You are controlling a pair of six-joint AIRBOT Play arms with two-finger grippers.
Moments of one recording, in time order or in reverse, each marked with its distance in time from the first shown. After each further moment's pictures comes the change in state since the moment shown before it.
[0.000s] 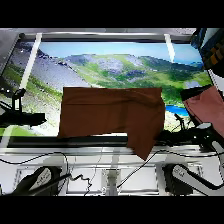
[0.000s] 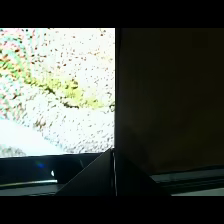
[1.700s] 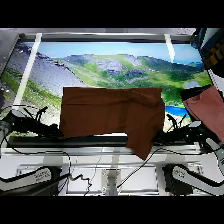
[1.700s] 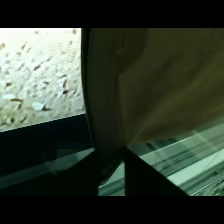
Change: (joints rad) left arm 0.002 -0.355 -0.105 -0.086 -0.110 0.090; right arm 0.103 -0.064 -0.011 -0.014 -0.079 0.008
